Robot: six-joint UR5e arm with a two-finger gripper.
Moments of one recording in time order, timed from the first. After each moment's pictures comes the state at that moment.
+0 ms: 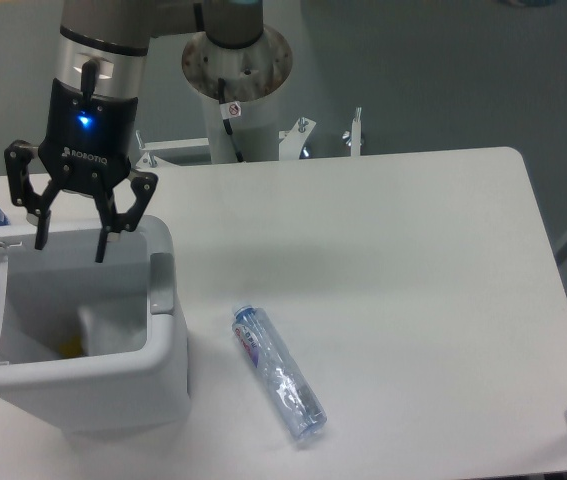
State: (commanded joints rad) arm 2.15 -1.64 -1.56 -0.91 1.19 0.08
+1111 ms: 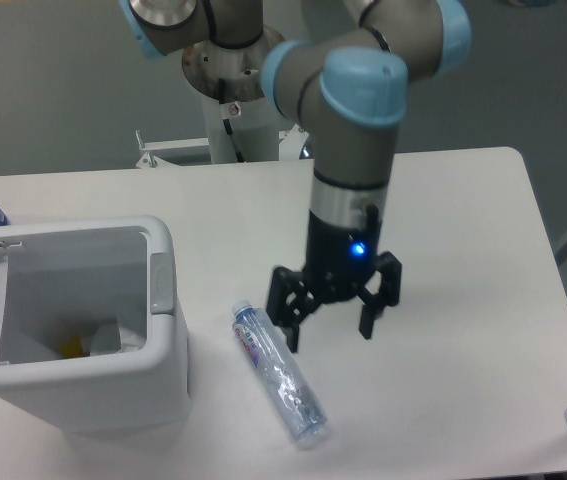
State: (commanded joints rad) arm 2.46 -2.02 -1.43 -0.88 1.39 0.08
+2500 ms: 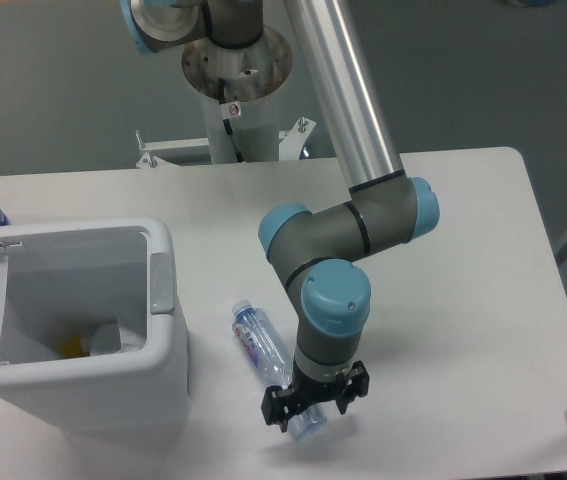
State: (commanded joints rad) arm 2.36 -2.29 -1.39 -0.83 1.46 0.06
